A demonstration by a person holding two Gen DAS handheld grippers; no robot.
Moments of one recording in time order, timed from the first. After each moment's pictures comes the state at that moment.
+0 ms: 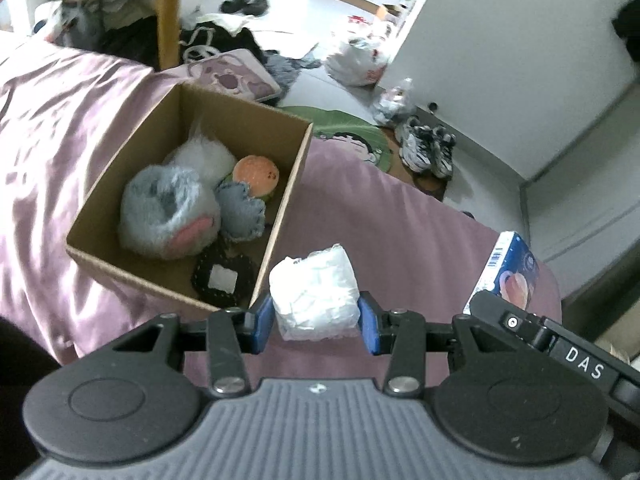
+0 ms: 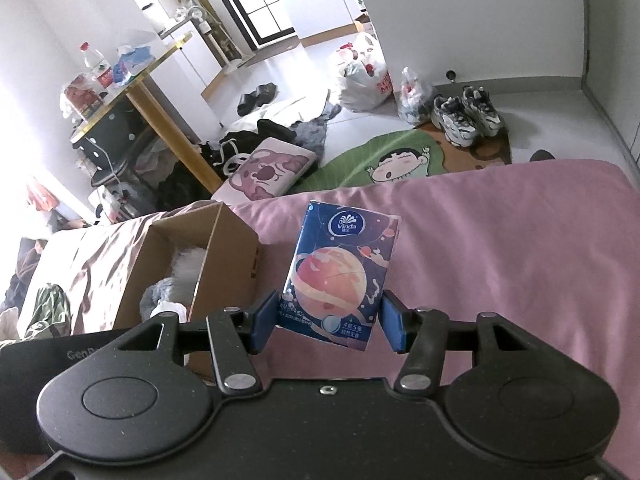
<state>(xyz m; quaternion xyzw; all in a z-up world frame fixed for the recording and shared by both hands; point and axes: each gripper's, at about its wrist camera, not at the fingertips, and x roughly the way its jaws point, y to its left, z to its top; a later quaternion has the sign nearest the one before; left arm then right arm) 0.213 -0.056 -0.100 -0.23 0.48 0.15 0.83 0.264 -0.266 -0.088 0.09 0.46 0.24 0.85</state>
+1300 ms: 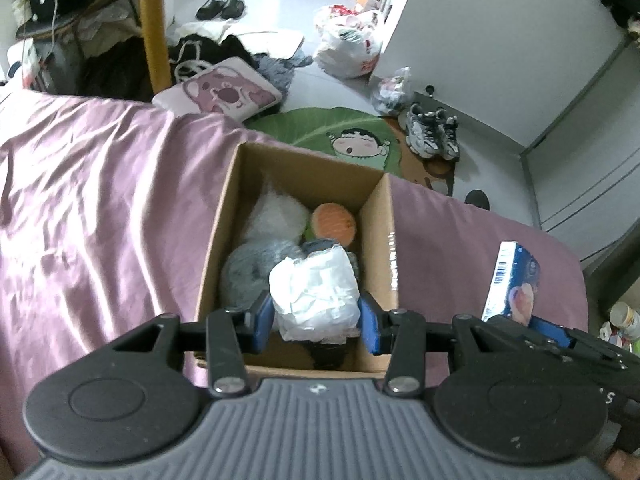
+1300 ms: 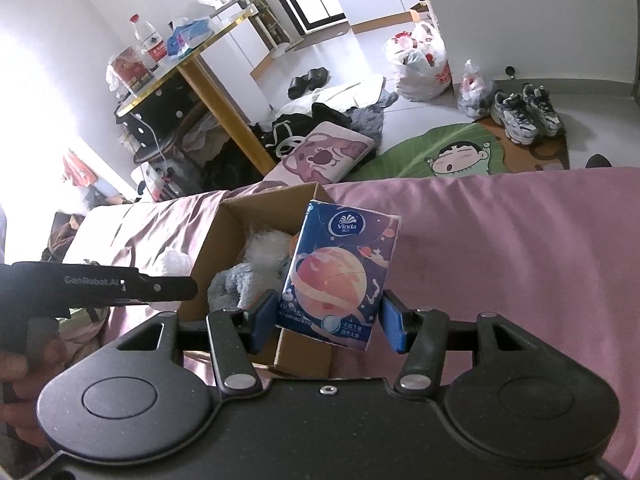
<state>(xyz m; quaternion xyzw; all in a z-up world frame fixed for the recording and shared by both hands) 0.217 0.054 -0.087 -0.18 0.51 0.11 0.83 0.249 -0.196 -0.083 0.08 0.47 0.31 0.82</state>
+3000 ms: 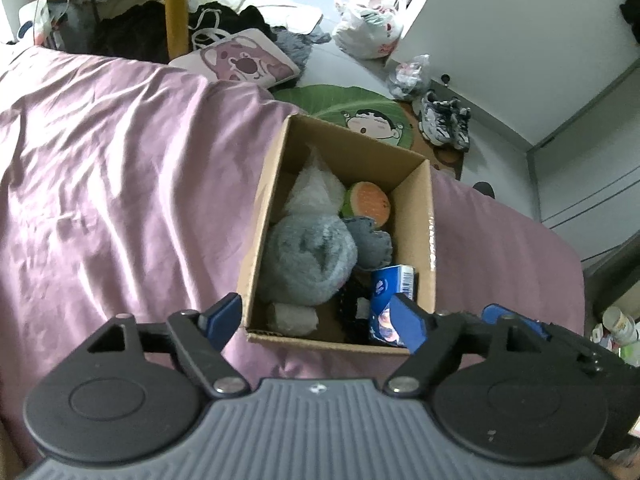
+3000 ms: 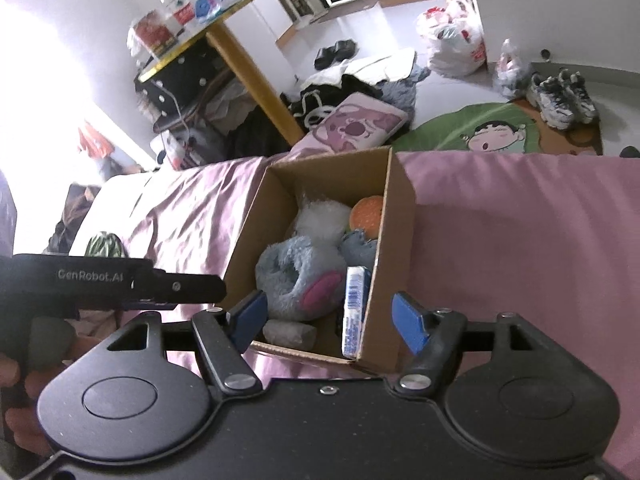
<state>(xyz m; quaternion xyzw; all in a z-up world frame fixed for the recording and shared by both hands) 0.196 0.090 -0.087 -0.22 0.53 0.11 0.81 0.232 -0.142 -0.081 0.07 0.49 0.33 0.80</state>
